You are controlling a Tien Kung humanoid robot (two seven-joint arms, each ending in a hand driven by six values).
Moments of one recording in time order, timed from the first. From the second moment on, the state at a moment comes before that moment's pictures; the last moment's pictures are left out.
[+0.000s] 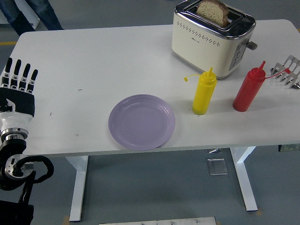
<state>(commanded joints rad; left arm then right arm) -0.11 0.04 -1.53 -1.47 0.46 0.13 -0.26 1.00 -0.53 0.97 1.03 -1.57 -0.03 -0.17</state>
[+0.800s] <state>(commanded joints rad) -0.11 0.05 -1.53 -1.47 0.46 0.13 -0.26 1.27 -0.26 0.70 0.60 -1.60 0.10 -0.19</state>
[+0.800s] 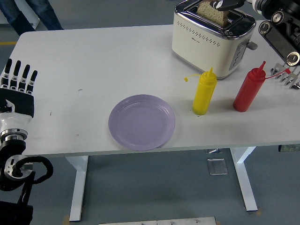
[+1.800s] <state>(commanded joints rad) -0.13 0.05 -1.52 -1.47 0.46 0.13 -0.26 1.40 -0.06 0.52 0.27 -1.61 0.07 -0.21</state>
